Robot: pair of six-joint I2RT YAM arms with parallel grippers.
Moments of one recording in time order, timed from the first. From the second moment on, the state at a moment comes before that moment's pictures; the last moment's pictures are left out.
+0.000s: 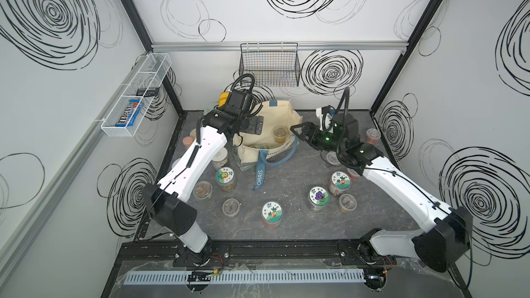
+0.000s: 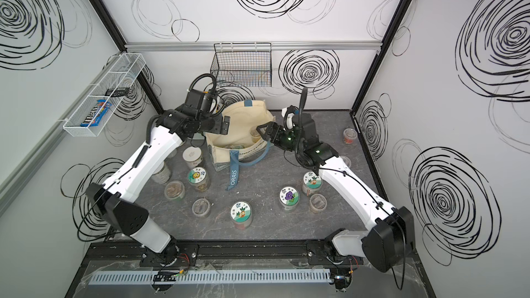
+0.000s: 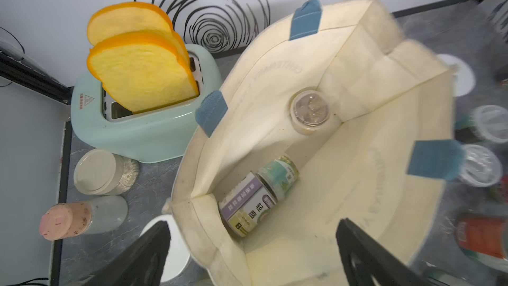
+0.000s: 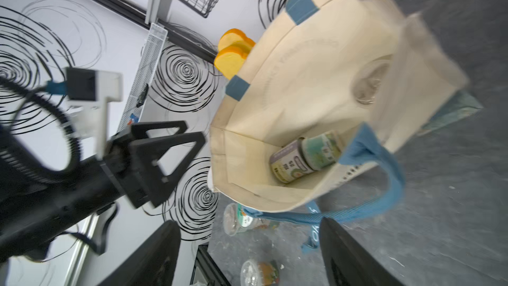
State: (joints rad) left arm -0.40 1.69 1.80 -0.93 -0.20 -0.14; right arm 0.53 1.36 1.22 -0.20 -0.36 0.86
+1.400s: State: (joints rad) left arm -0.50 1.89 1.88 -0.87 -0.34 0.03; right arm 0.59 1.58 1.14 -0.32 -0.36 0.72
